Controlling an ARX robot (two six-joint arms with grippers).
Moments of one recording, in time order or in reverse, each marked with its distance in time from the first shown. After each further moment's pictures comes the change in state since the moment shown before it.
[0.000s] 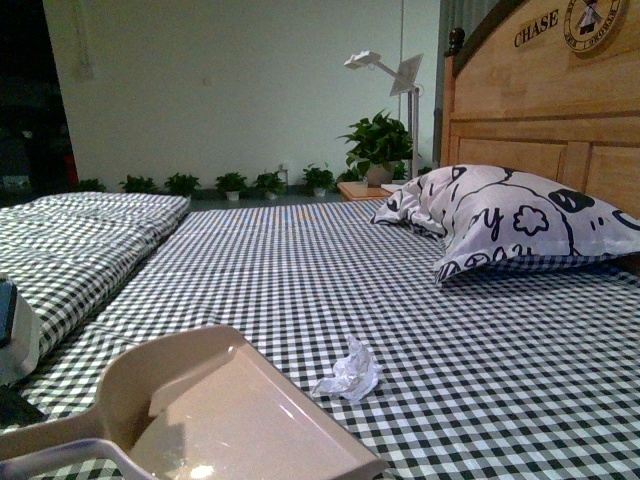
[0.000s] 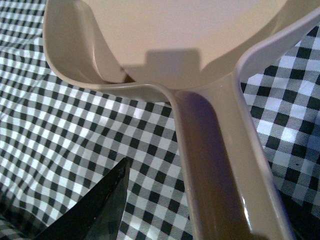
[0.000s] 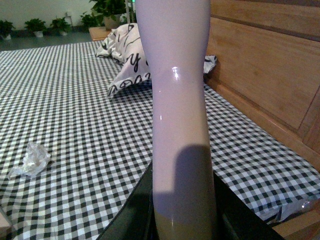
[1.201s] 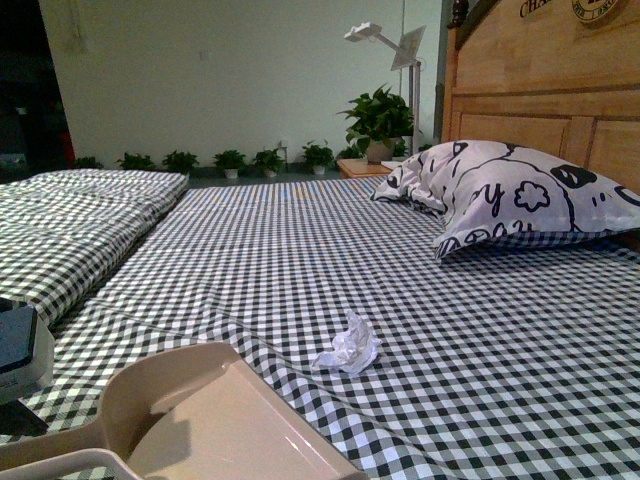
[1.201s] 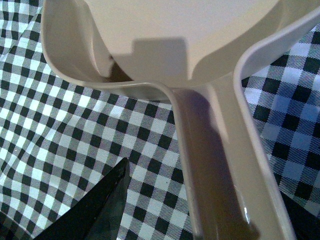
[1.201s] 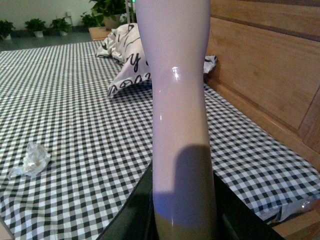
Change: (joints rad) left arm 0.023 0.108 0.043 -0.014 -0.023 0.040; right arm -0.010 0.030 0.032 -0.094 0.004 0.051
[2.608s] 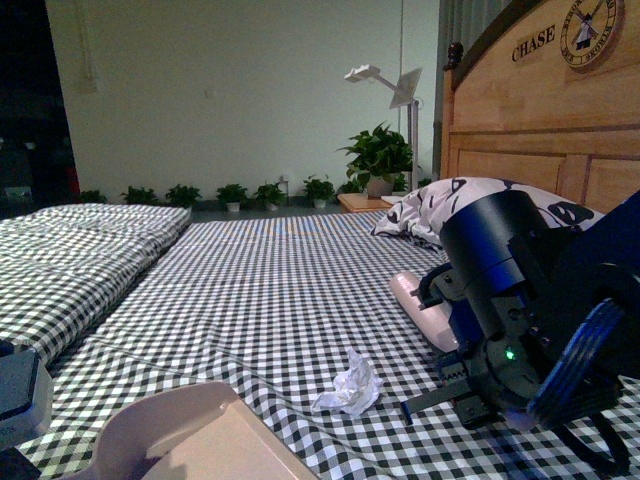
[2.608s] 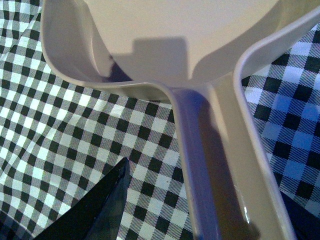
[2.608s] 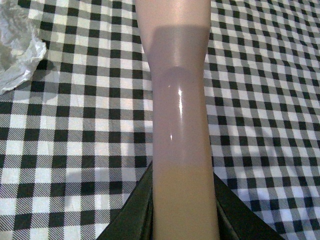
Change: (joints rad) left arm -0.001 0.000 0.000 0.000 -0.001 0.000; right arm -0.146 1.478 0.759 0.200 -0.372 -0.204
